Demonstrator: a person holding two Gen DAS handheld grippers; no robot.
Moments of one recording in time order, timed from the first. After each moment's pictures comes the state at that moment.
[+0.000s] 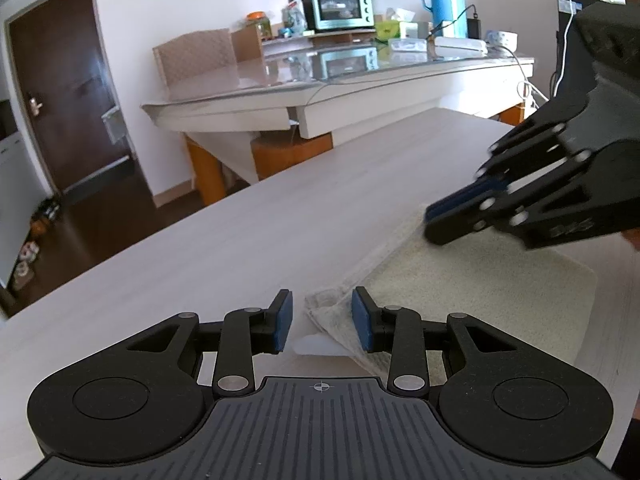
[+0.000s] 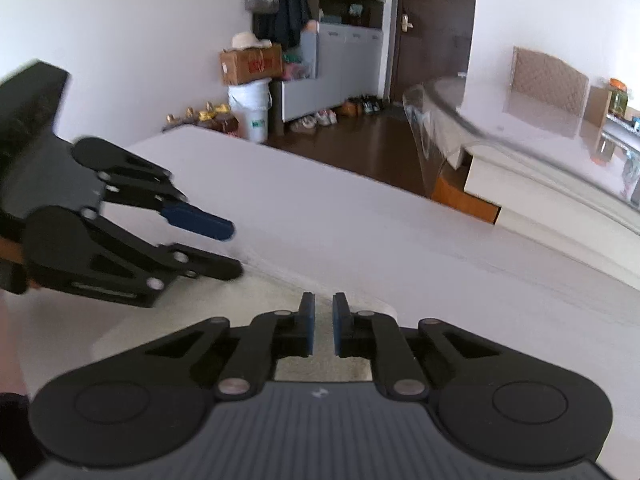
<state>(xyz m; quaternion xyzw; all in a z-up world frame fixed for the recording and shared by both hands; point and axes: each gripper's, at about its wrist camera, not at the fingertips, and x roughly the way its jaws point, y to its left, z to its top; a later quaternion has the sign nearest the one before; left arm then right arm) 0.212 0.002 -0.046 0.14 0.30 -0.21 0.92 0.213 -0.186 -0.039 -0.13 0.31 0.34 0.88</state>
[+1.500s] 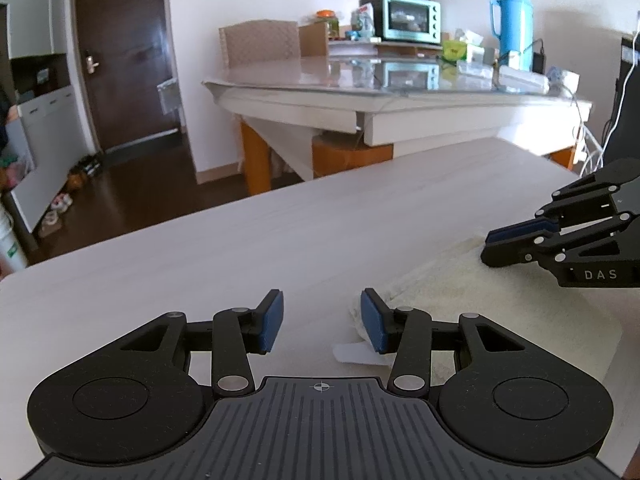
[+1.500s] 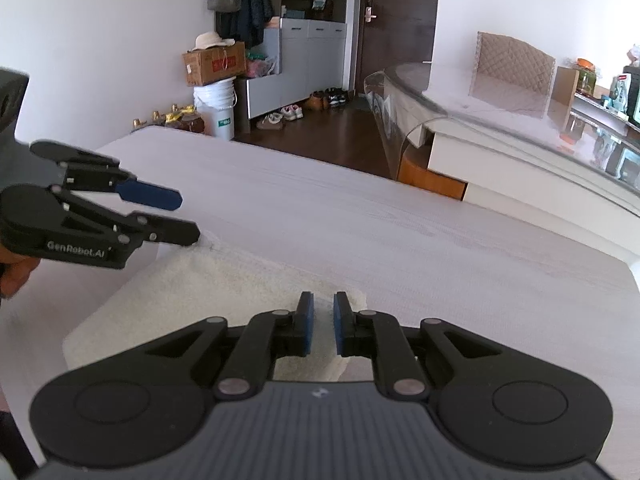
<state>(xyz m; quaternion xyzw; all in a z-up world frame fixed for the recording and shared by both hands) 0.209 0.022 -0.036 0.06 0.30 -0.13 0.94 0.207 -0.203 -0.034 -0.10 0.31 0.30 0.90</state>
